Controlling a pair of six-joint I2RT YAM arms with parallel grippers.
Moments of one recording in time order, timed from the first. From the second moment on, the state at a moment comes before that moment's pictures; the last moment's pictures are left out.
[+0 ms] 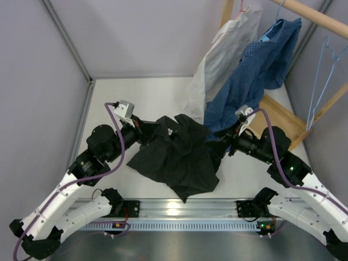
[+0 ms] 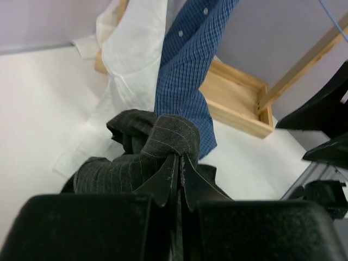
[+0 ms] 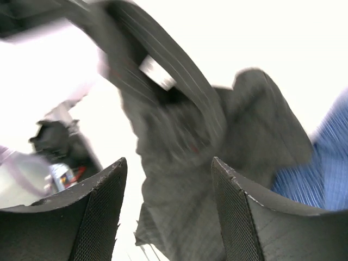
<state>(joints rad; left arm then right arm) -0.72 0.75 0.96 -0.25 -0.02 -0.36 0.72 0.63 0.78 -0.27 -0.20 0.32</state>
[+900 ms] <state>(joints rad) -0.72 0.67 0.94 -0.43 0.12 -0.45 0.72 1.40 0.91 0.03 -0.46 0.05</state>
